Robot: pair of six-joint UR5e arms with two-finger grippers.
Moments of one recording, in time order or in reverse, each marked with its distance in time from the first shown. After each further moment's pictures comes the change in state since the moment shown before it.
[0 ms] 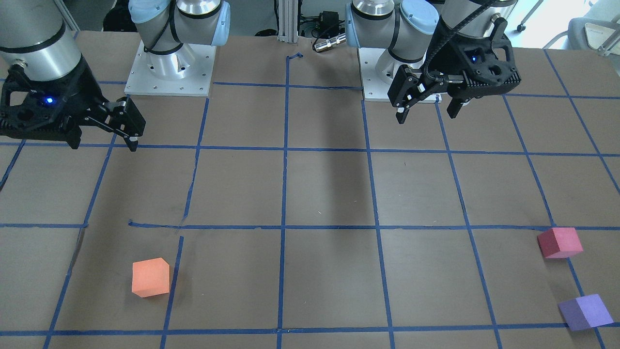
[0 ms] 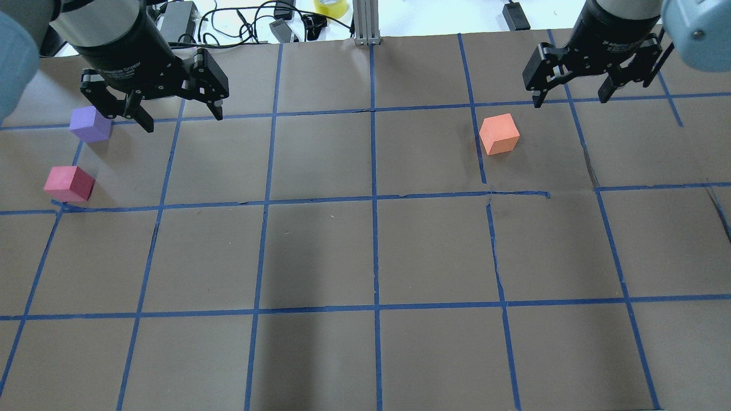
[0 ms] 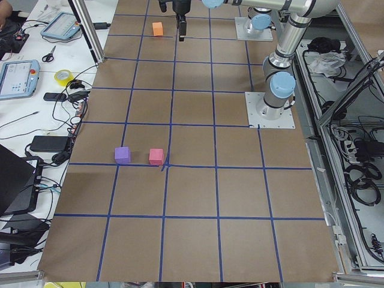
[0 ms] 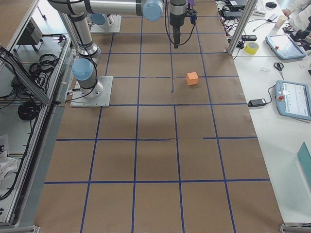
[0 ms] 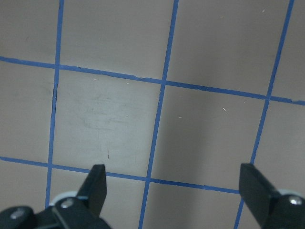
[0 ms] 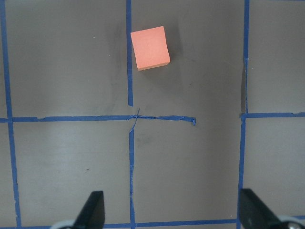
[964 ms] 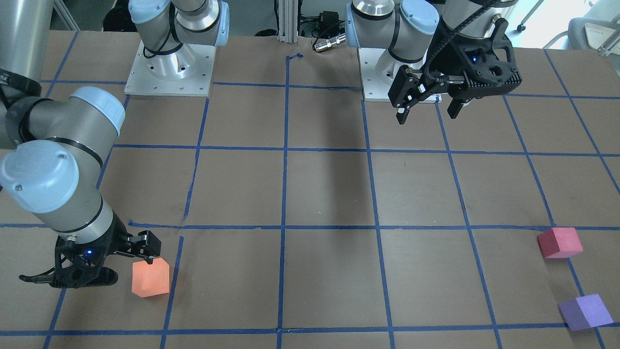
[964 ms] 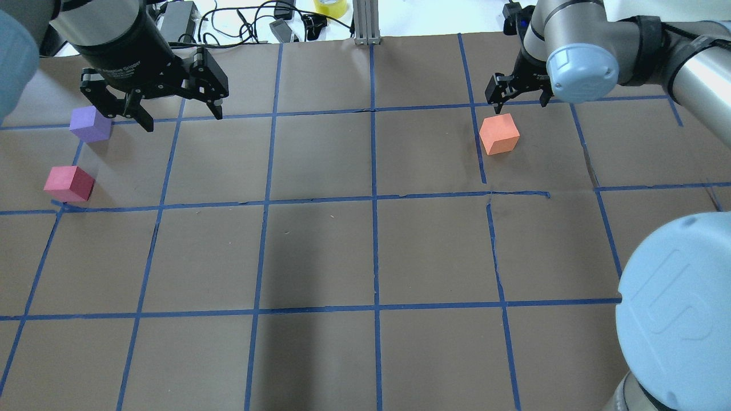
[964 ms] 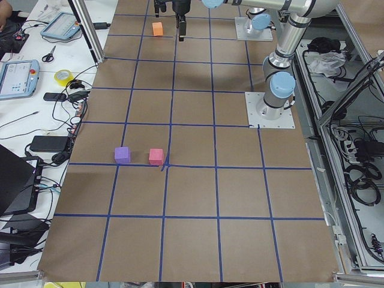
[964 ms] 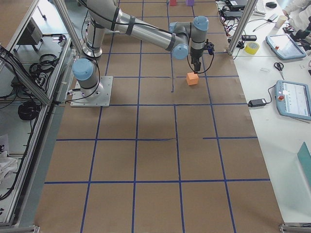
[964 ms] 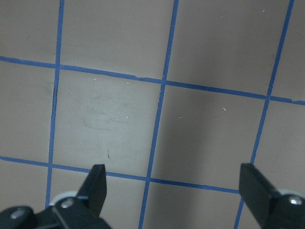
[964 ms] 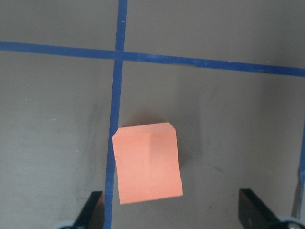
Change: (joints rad) left arm 0.001 -0.002 0.001 0.001 0.000 0.000; right arm 0.002 0.411 -0.002 -0.466 0.000 -0.092
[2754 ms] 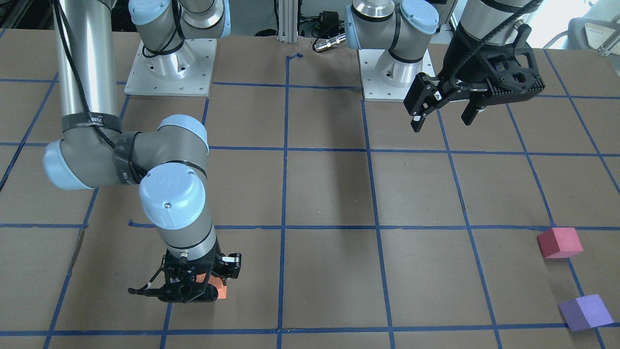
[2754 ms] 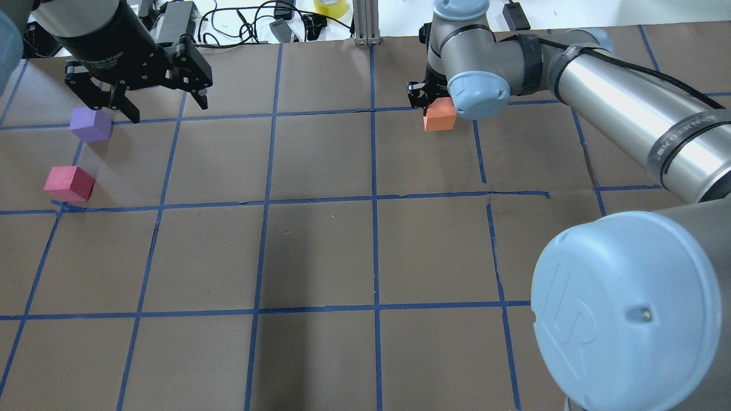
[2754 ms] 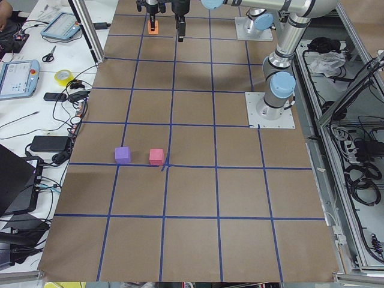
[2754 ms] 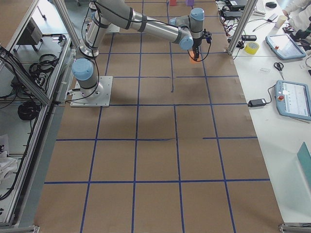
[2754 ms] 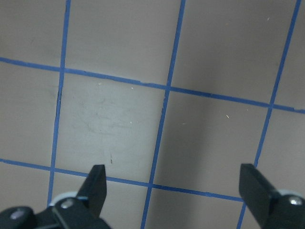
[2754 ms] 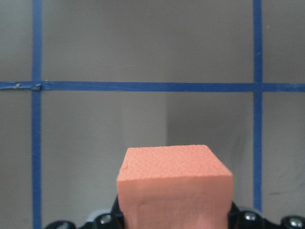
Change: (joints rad) left arm 0.060 -0.018 0.013 0.036 -0.002 0.030; right arm 0.251 0.110 -0.117 -0.055 -0.002 0.345
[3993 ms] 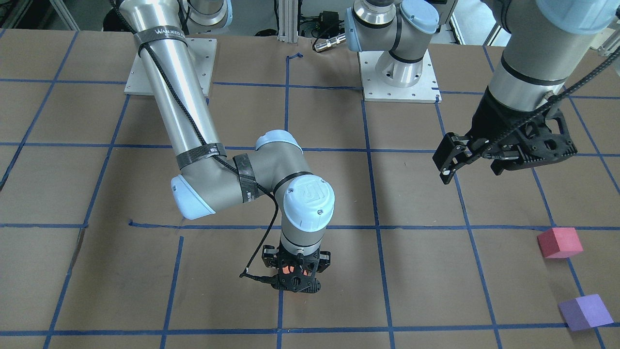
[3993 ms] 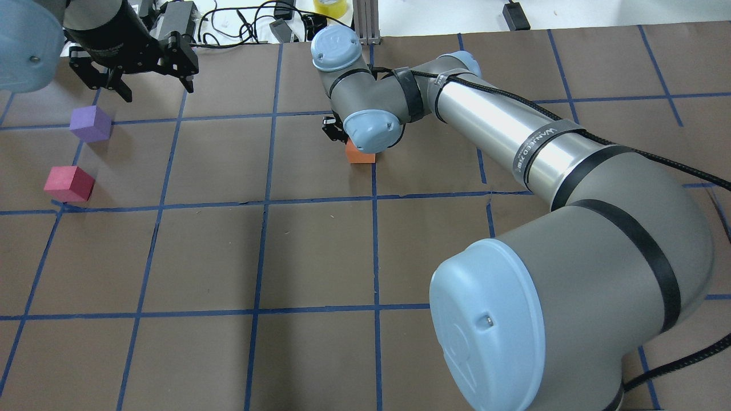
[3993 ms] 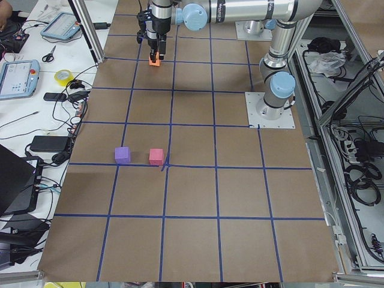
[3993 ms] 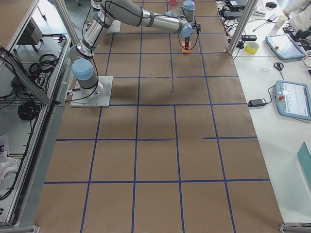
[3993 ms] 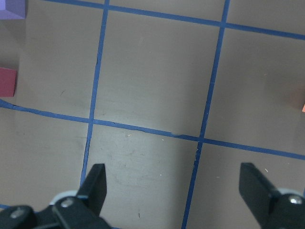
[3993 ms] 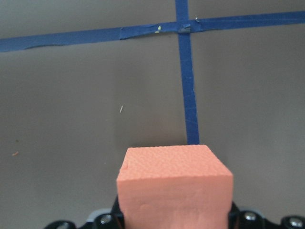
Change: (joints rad) left arm 0.047 -0.117 0.002 0.154 0.043 0.067; right arm 0.218 0.181 -0.162 0.064 -0.056 0.306
